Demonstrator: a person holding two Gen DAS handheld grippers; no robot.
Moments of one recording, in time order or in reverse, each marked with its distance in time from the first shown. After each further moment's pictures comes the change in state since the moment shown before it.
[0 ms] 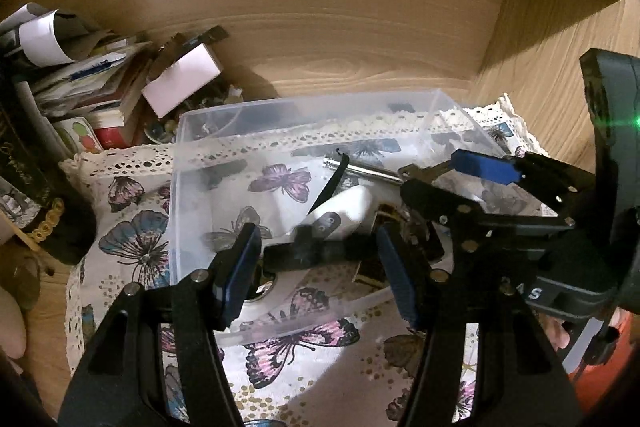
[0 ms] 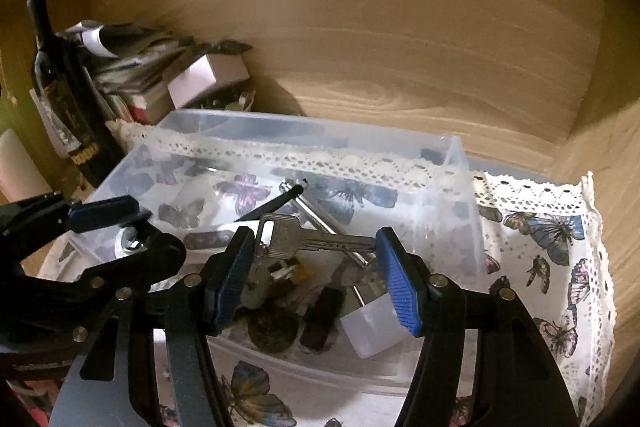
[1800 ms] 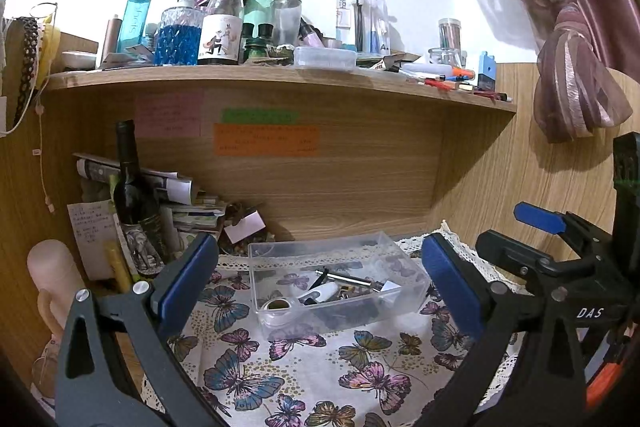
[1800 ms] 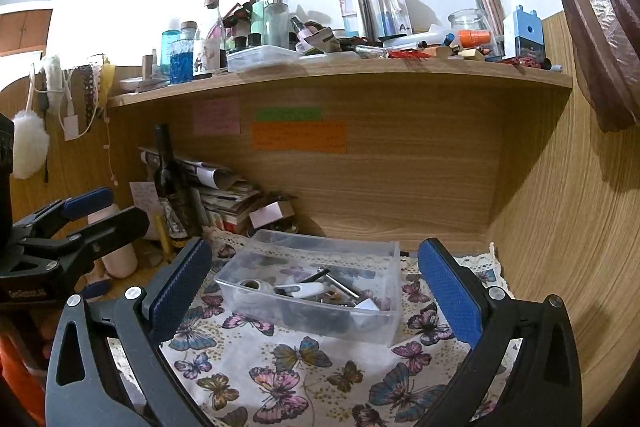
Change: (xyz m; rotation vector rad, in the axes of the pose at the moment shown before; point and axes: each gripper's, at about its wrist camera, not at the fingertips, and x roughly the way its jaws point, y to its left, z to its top) left arm -0.229 -0.041 -0.059 0.010 -0.565 0.065; right arm -0.227 0.038 -0.053 -0.002 -0.498 -0.012
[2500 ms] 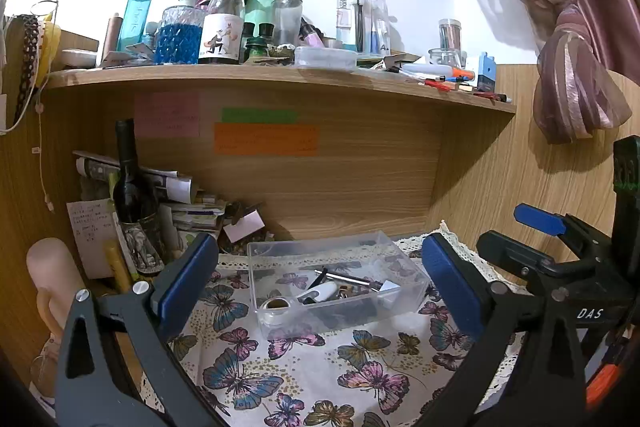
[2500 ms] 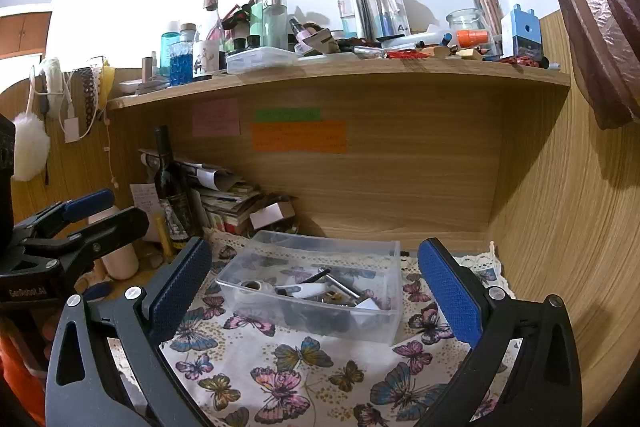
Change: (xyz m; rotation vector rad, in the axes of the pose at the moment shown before) left arm -0.001 0.001 0.001 -0.008 0.001 -0.003; right arm -0.002 -0.001 0.000 0.007 -0.004 0.000
